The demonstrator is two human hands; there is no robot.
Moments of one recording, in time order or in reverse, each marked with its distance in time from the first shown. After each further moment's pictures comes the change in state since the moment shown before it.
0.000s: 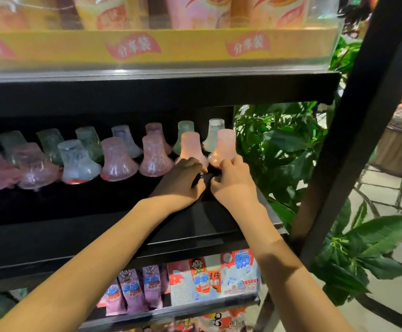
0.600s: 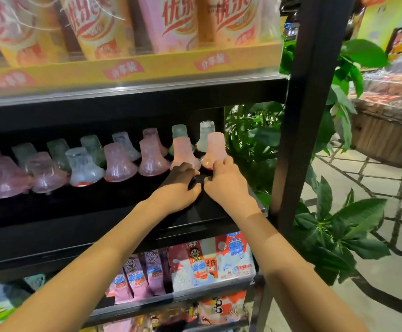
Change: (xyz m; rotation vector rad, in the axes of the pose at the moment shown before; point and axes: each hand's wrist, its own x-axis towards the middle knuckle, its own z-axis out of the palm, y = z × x) left_hand -0.021 0.033 -0.017 -0.022 -0.155 -0.130; right_hand -0.032 0.003 -0.015 0.038 0.035 -0.064
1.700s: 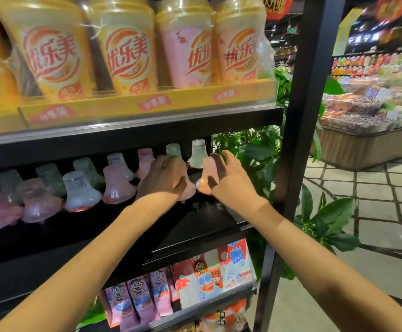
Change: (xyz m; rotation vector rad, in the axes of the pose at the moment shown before) left_hand -0.002 -0.013 -0.059 0.058 0.179 -0.070; right_hand -0.012 -0.022 -0.046 -0.141 0.076 -0.091
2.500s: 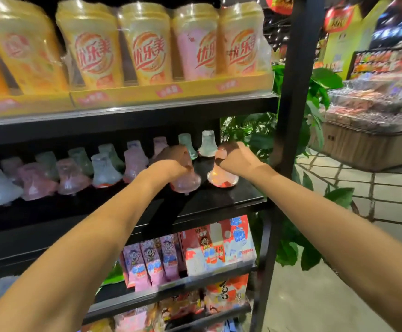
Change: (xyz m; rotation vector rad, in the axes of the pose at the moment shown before) left_hand 0.006 0.012 -0.028 0.143 -0.244 -0.137; right_hand 0.018 0.004 -0.016 0.124 -0.165 0.090
